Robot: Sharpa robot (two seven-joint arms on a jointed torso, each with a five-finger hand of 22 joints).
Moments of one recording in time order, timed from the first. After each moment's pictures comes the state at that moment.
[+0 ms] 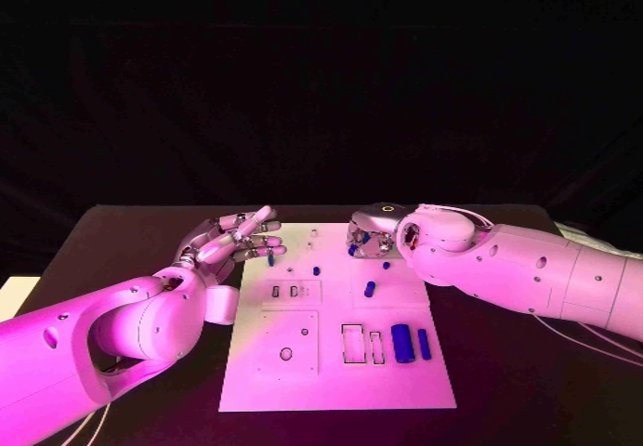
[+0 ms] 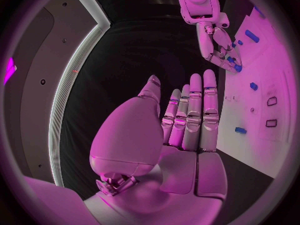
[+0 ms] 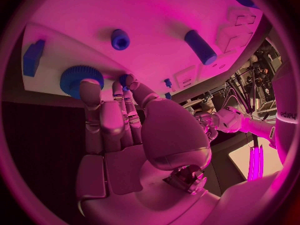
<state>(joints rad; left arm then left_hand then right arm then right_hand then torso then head) 1.17 -0.88 0.01 1.73 0.13 -0.41 0.41 1.41 -0.04 -0.01 0.20 0.06 1.00 0.19 0.10 0.07 1.10 0.14 0.11 0.07 1.21 0.08 0.24 0.28 0.16 1.16 0.18 0.31 0.16 1.26 -0.70 -0.02 1.33 -1.70 -0.13 -0.13 1.28 0.07 0.27 -0.28 0.08 1.12 0.14 0.07 0.07 1.20 0.08 0.07 0.06 1.47 0.00 1.22 0.93 0.18 1.18 0.09 1.08 0.69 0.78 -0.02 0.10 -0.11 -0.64</state>
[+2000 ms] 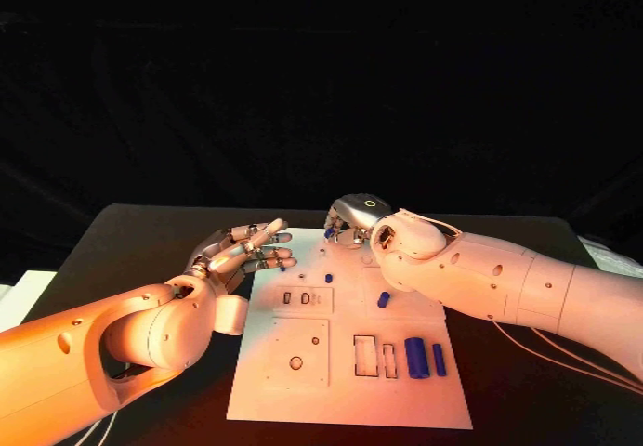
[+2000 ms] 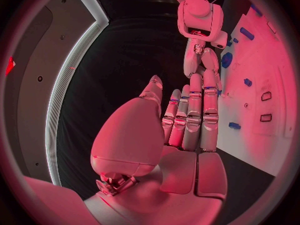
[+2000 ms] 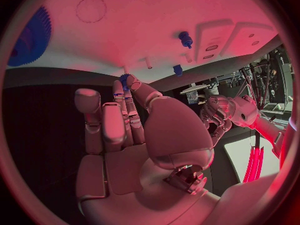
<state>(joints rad) 1.18 -0.88 0.01 1.74 0.13 -0.41 0.39 1.42 -0.02 -0.01 0.17 0.06 0.99 0.19 0.08 0.07 1.10 0.14 0.10 0.07 1.21 0.08 0.24 0.30 0.16 1.16 0.18 0.30 0.17 1.27 -0.52 -0.01 1.19 -1.70 -0.38 -0.20 1.24 0.04 0.42 -0.24 0.06 1.16 0.13 0.06 0.08 1.24 0.07 0.06 0.06 1.47 -0.01 1.28 1.01 0.16 1.21 0.08 1.17 0.79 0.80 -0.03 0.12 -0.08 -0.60</state>
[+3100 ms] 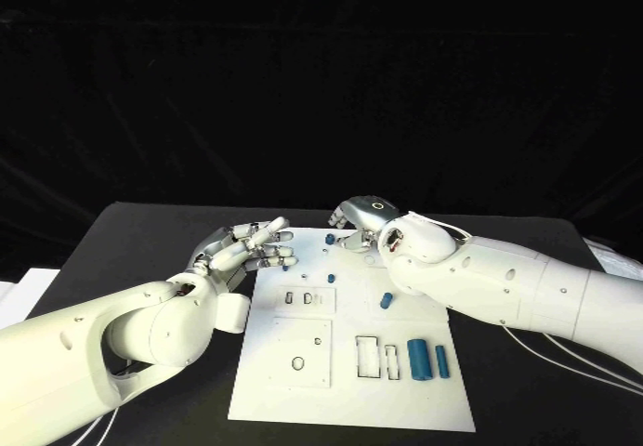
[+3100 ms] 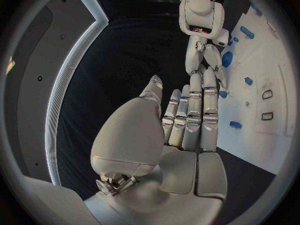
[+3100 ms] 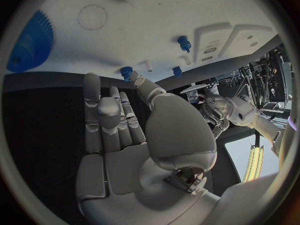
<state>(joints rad) 1.18 -0.88 0.01 1.73 0.13 -0.40 0.38 1.42 -0.02 -0.01 0.17 0.06 0.99 0.19 0.08 0.07 1.10 0.14 0.10 0.07 1.21 0.08 0.24 0.30 0.16 1.16 0.18 0.30 0.17 1.26 -0.57 -0.01 1.24 -1.69 -0.39 -0.20 1.25 -0.06 0.37 -0.17 0.07 0.97 0.18 0.07 0.07 1.04 0.12 0.10 0.07 1.43 0.03 1.17 0.80 0.18 1.06 0.12 1.01 0.55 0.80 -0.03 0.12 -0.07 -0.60</state>
